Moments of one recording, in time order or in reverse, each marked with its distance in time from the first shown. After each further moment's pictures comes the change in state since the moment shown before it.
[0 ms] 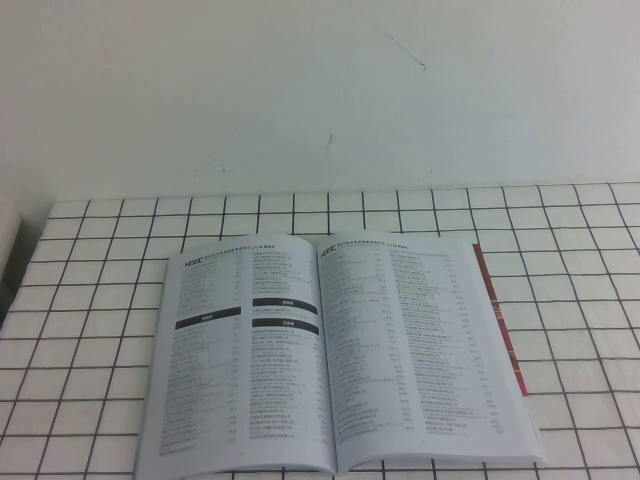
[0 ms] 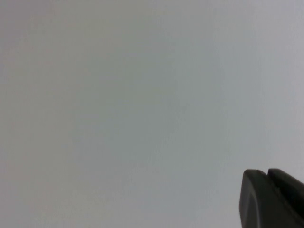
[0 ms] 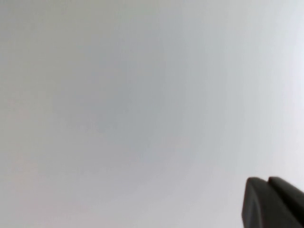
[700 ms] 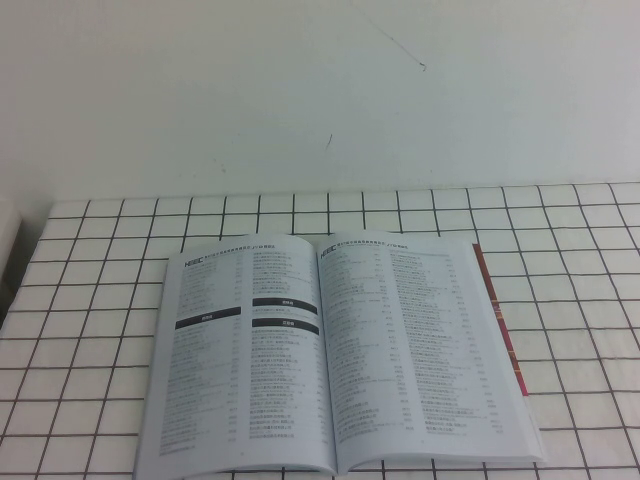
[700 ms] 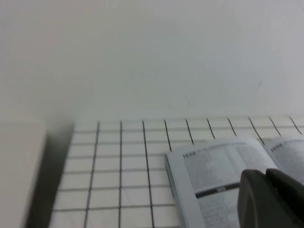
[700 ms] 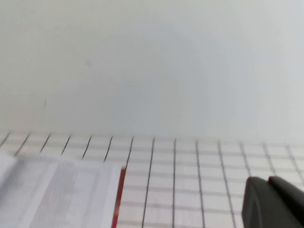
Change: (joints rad) right arm 0.000 0.327 -0.512 0.121 1.085 -0.064; left arm 0.000 0.278 -0.459 -0.084 0.932 -0.021
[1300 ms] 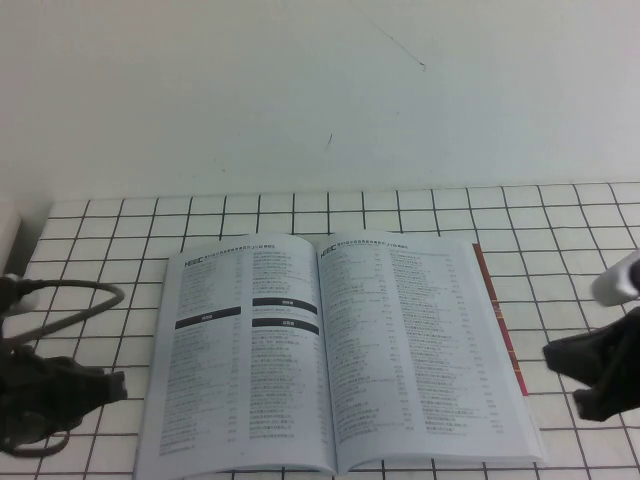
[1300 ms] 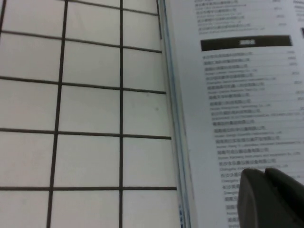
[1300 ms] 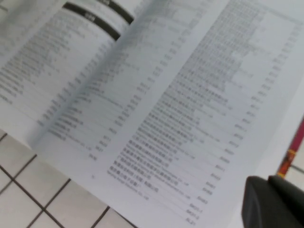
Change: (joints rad) right arm 0.096 0.999 -0.072 1.182 0.068 -1.406; left arm 0.000 0.813 -0.054 -0.486 -0.055 0.290
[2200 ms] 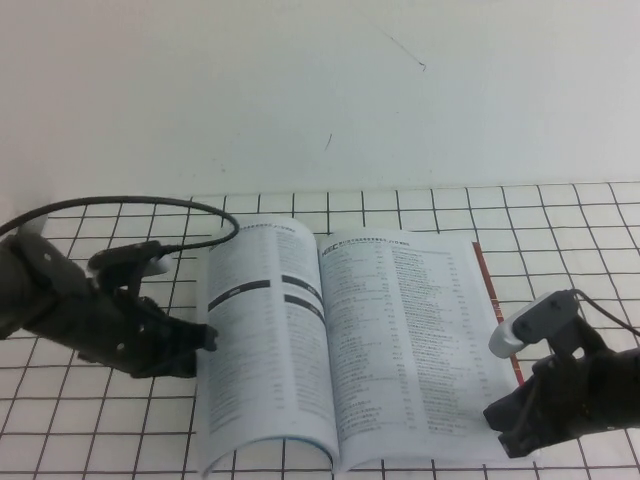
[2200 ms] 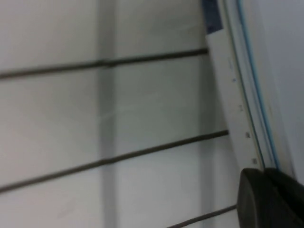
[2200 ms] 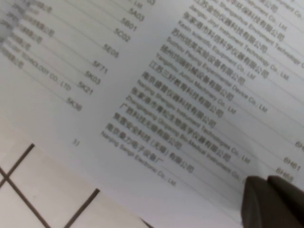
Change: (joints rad) right arm 0.165 0.427 -0.081 0.126 -0.097 -0.141; left arm -0.077 0.690 -0.448 -0.057 0.224 0.138
